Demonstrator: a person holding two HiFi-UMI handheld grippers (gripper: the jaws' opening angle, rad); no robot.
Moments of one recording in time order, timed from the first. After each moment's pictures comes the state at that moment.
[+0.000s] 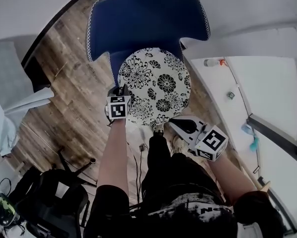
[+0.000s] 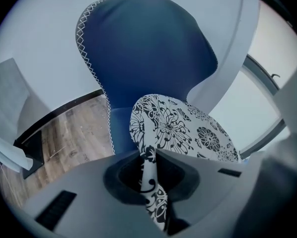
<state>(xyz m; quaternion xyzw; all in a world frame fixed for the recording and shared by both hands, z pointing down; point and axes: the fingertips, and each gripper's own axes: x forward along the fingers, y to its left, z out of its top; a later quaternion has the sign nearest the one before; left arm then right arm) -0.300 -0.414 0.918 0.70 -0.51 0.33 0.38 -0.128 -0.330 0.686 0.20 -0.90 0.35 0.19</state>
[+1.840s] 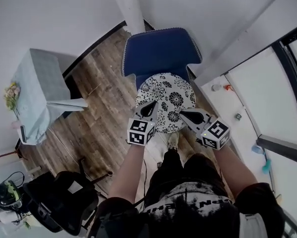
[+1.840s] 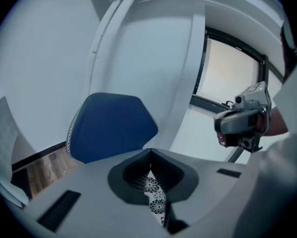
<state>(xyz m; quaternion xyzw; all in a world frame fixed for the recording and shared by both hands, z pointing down) -0.202 -0.387 0.627 0.83 -0.47 0.18 0.25 -0.108 -0.350 0.560 0.20 -0.94 0.23 0.14</state>
